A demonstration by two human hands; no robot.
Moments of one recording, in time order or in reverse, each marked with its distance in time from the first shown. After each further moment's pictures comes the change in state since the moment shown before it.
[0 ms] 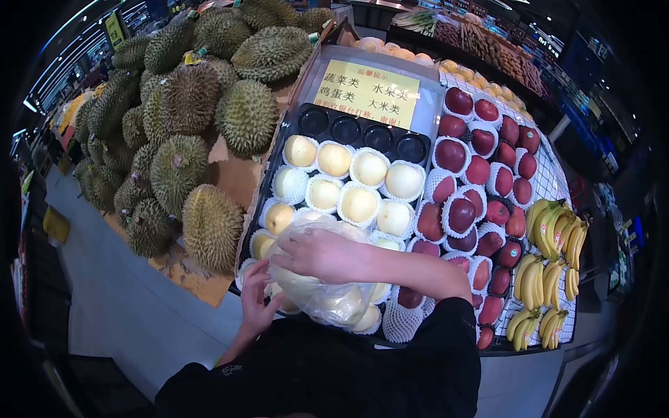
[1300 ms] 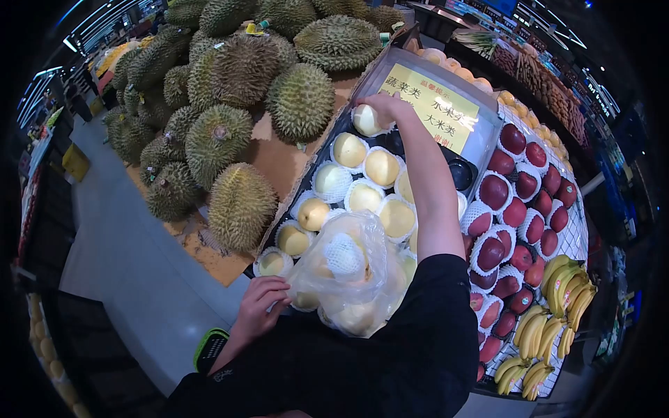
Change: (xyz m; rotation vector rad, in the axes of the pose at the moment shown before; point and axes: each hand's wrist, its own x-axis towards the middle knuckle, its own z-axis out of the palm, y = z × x) left_hand 0.002 0.054 -0.025 0.547 -0.079 0.087; right_hand 0.108 0.312 -0.081 -0.288 -0.123 0.634
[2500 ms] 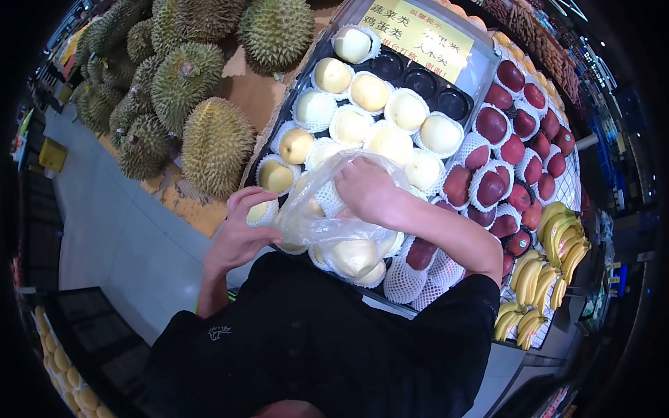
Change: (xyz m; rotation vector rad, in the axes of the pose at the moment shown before) left_hand 0.027 -0.031 -0.013 -0.036 -0.247 0.129; right_hand -0.254 -0.187 0.077 0.062 -0.040 -0.312
